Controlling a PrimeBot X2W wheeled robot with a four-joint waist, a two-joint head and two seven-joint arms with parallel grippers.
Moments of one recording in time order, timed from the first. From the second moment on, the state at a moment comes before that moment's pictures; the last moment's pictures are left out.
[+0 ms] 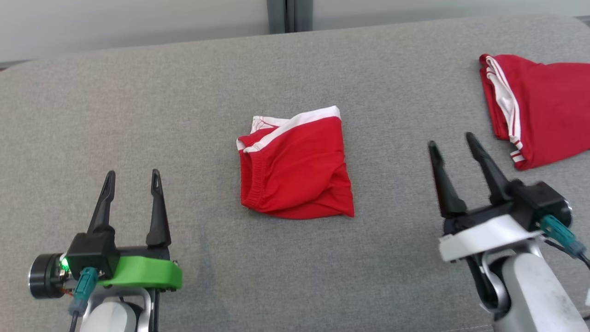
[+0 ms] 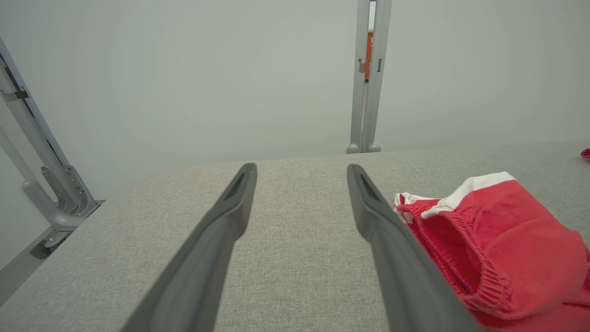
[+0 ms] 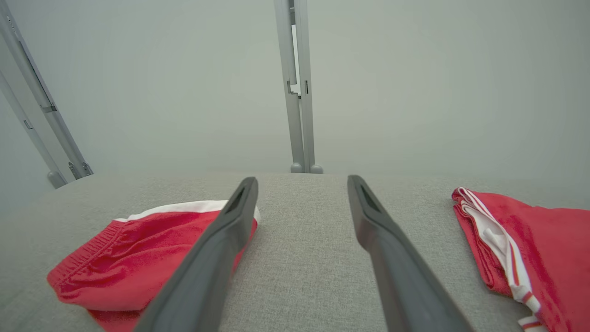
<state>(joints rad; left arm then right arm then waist) -0.14 0.31 -0.31 0.01 -0.35 0.27 -0.23 -0.20 -0.14 0.13 0.08 0.21 0.13 -0.22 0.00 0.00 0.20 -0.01</state>
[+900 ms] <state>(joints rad) 0.02 0.32 -0.32 0.04 -0.39 0.28 -0.23 0.08 -0.12 0.04 -0.17 0.21 0.13 -0.04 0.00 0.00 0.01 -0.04</state>
